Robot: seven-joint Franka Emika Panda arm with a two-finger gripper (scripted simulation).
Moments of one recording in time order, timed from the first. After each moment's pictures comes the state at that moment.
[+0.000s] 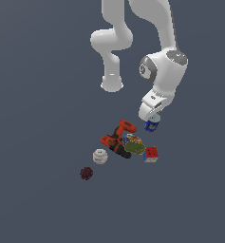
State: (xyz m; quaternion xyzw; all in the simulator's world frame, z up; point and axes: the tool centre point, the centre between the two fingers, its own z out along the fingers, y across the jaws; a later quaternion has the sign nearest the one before) arm -0.109 0.207 0.141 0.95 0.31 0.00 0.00
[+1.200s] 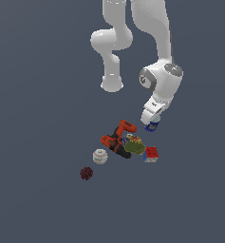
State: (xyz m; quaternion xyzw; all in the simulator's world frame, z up) arm -0.133 0.229 0.086 0.94 0.35 0.00 0.00
